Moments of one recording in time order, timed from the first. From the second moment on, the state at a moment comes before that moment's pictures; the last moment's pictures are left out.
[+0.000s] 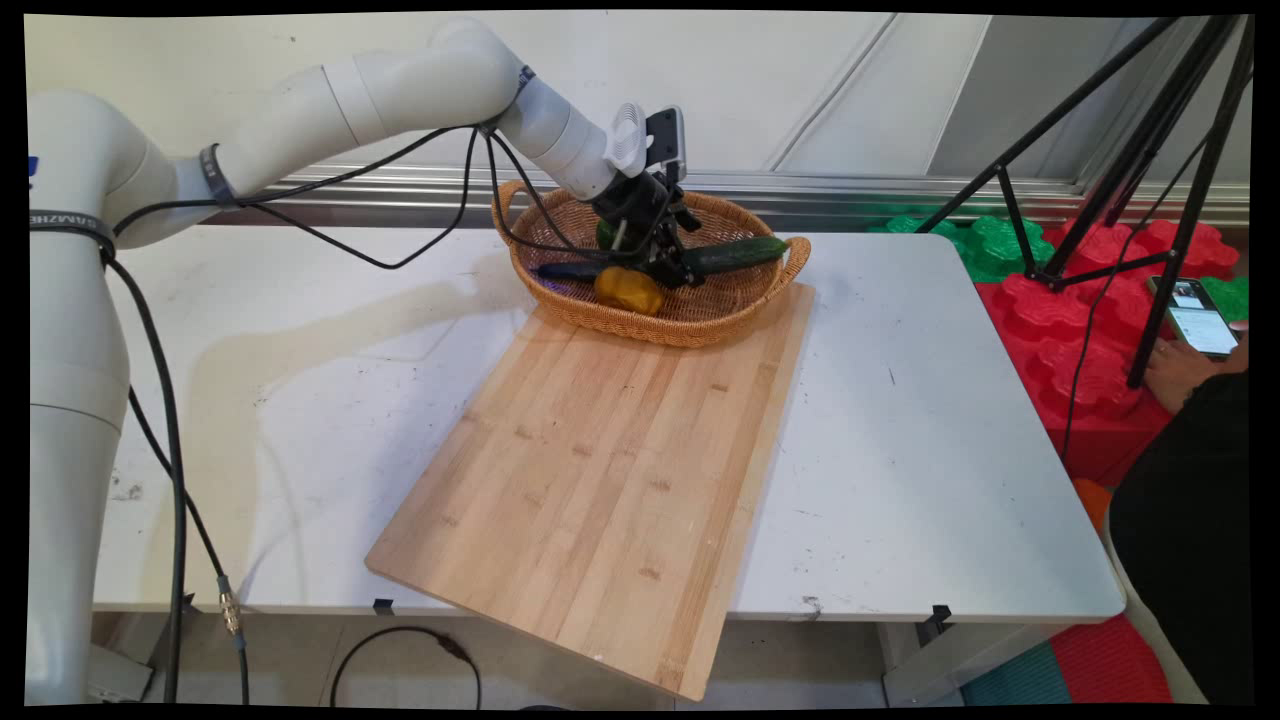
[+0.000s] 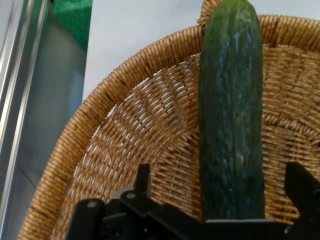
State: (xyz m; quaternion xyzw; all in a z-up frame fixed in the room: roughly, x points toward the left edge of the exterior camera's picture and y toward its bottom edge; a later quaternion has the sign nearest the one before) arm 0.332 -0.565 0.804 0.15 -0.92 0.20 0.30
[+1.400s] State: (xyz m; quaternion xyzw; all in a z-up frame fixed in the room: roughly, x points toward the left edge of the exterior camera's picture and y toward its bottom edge) arm 0.345 -0.549 0.833 0.11 -0.91 0.22 0.32
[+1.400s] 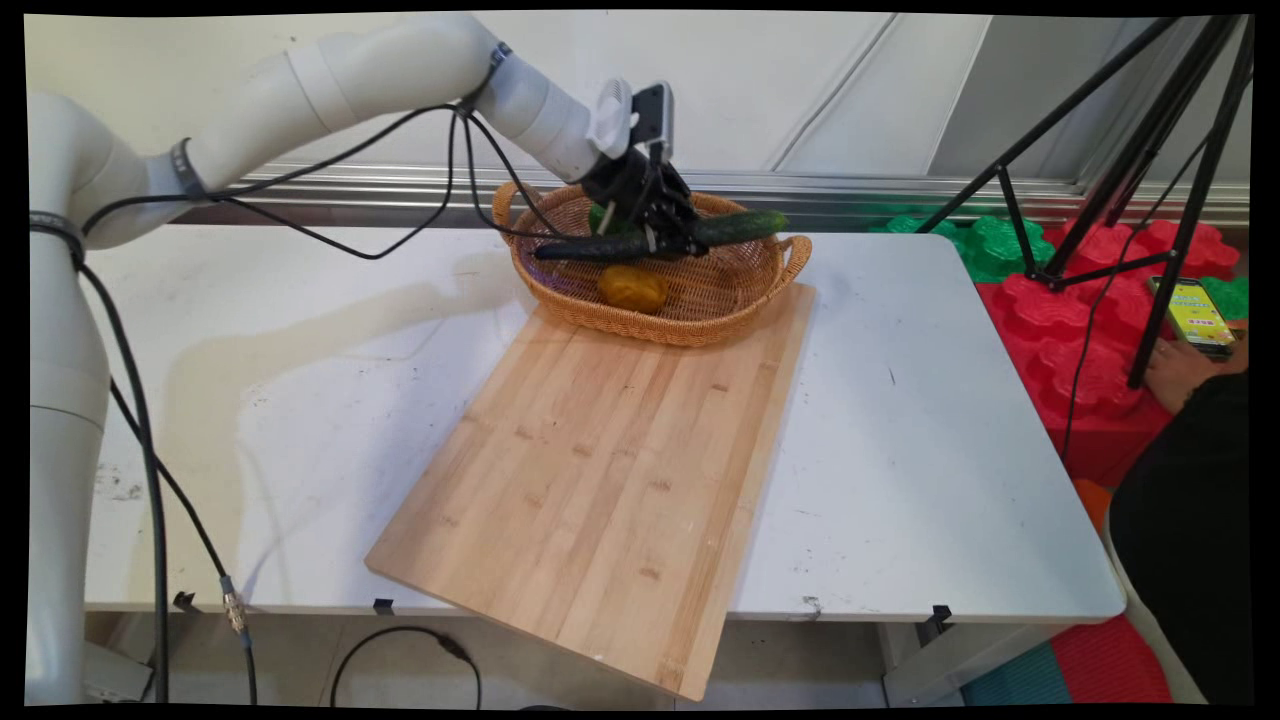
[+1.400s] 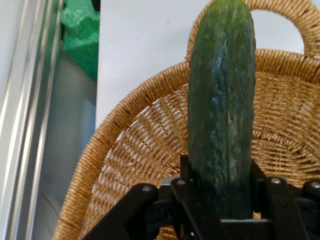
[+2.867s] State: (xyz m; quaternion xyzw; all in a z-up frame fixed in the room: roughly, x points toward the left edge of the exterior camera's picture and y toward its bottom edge) arm 0.435 -0.427 0.962 0.14 -0.86 0.20 0.45
